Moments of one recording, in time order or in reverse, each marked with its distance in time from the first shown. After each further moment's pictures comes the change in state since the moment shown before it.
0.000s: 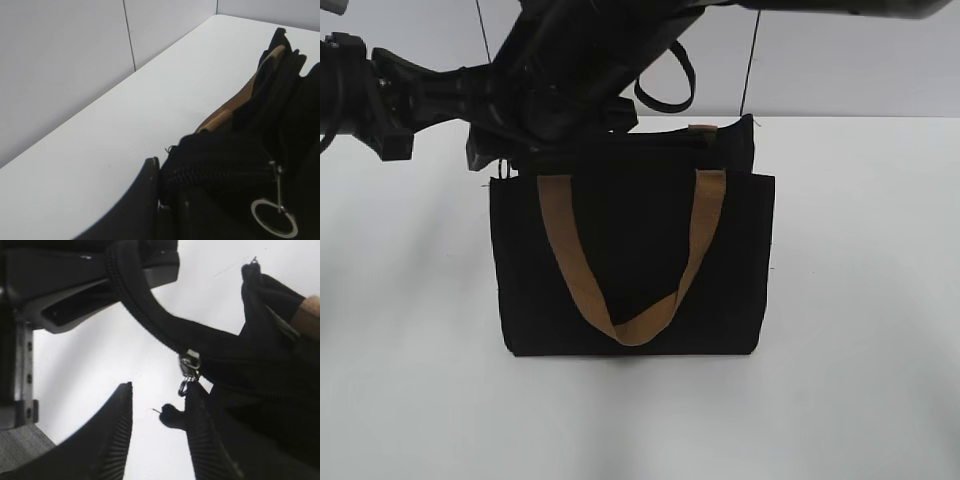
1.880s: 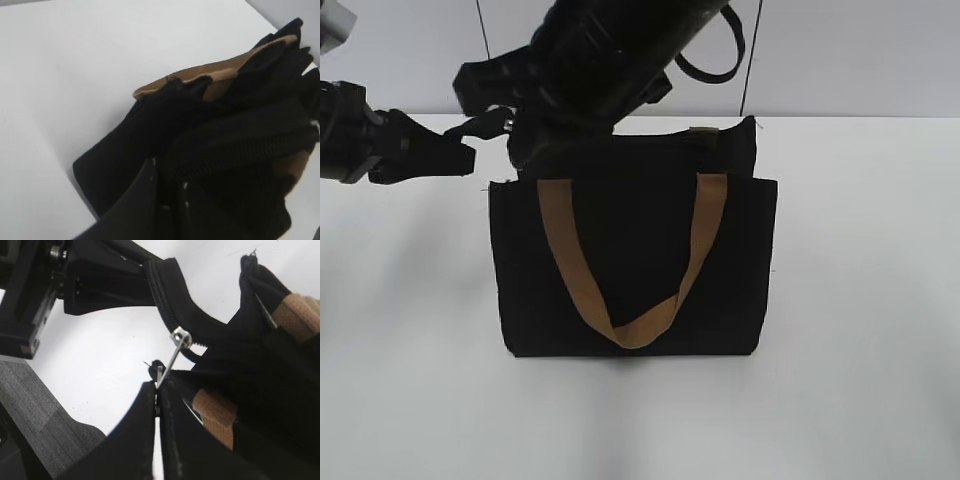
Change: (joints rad) left arm 0.013 -0.003 0.010 0.278 -0.025 -0.714; right arm -0.056 -0.065 -0.004 0.112 0.168 -0.311
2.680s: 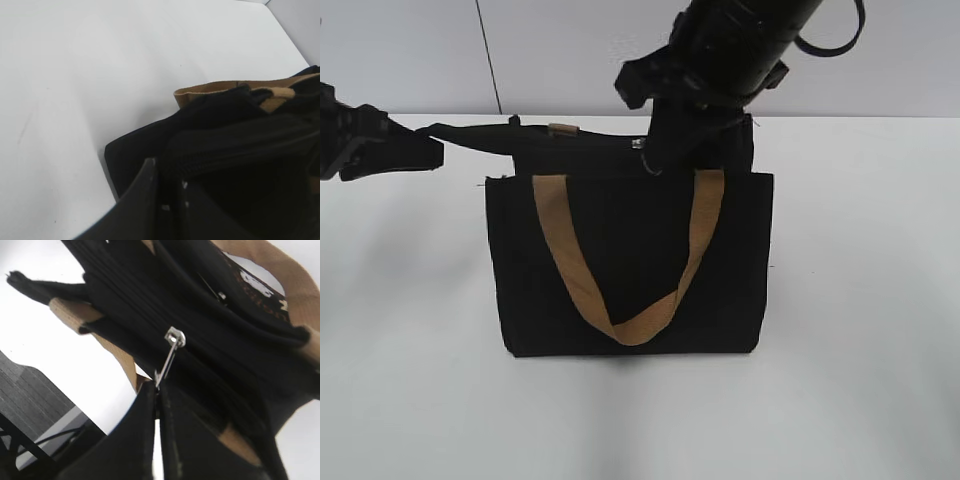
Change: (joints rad) left arm 0.070 0.000 0.011 0.006 0.054 -0.156; right arm -0.219 0.000 -0.022 0.009 0.294 -0.146
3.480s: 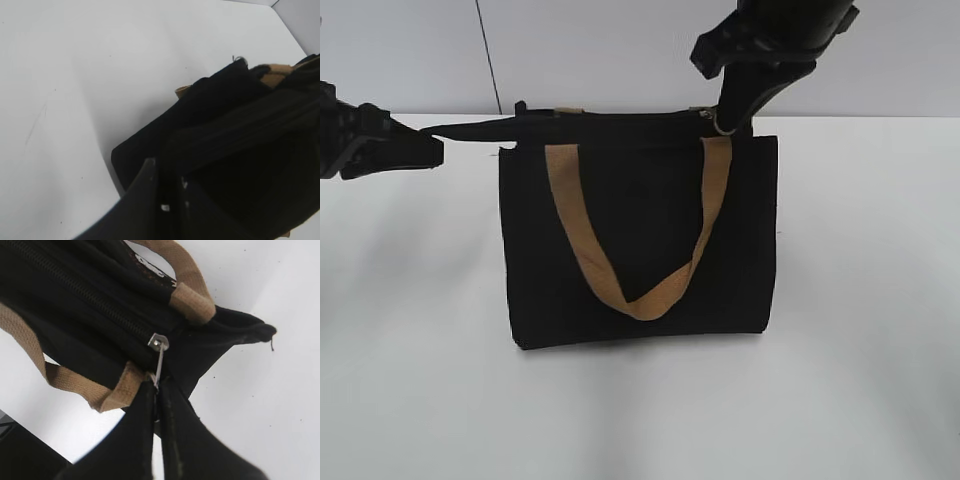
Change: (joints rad) left arm -0.001 0.000 0.000 -0.002 0.029 -0.001; right arm -0.082 0.000 -0.107 -0.241 0.130 -0.013
